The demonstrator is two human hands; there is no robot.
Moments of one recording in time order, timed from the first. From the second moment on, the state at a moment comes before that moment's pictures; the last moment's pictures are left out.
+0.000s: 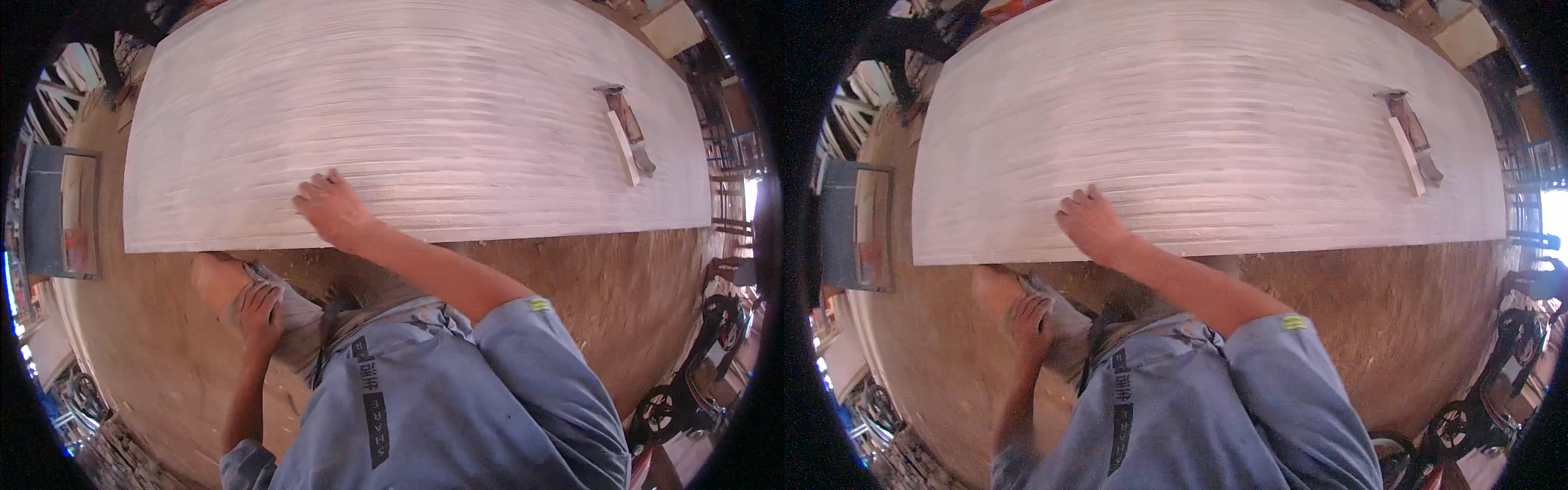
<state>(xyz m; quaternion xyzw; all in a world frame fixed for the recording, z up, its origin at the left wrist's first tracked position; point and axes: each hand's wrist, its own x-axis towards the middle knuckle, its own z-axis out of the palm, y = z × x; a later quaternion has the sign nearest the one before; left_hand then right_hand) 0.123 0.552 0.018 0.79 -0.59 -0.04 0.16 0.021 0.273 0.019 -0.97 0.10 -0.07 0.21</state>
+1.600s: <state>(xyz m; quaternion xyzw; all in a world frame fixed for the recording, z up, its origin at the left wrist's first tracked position) 0.119 0.542 0.032 0.81 -0.57 -0.06 0.14 -0.378 0.083 0.001 -0.90 0.40 -0.12 -0.07</state>
